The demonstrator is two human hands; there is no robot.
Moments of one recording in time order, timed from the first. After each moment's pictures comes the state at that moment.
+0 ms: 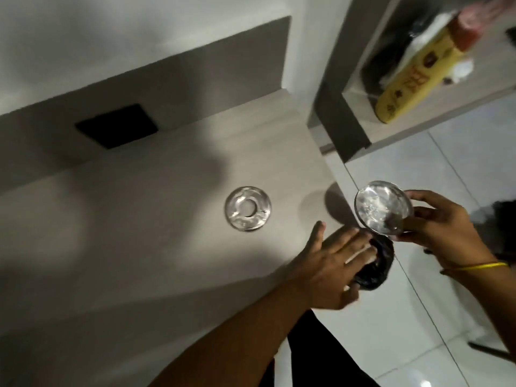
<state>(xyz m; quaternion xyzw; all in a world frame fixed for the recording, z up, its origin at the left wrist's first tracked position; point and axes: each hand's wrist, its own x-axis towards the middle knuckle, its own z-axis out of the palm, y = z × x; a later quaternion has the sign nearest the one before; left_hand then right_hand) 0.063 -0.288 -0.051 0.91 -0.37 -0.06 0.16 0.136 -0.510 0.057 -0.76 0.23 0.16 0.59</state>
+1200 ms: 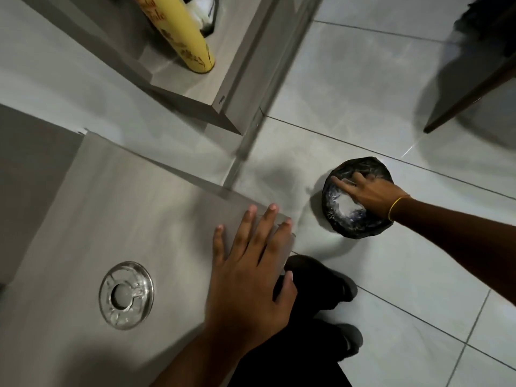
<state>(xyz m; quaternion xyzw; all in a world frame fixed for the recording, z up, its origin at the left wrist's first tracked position) 0.087 -0.314 -0.073 0.90 -0.43 -0.08 0.04 0.054 -0.660 -0.314 -0.97 -0.04 0.23 -0.06</state>
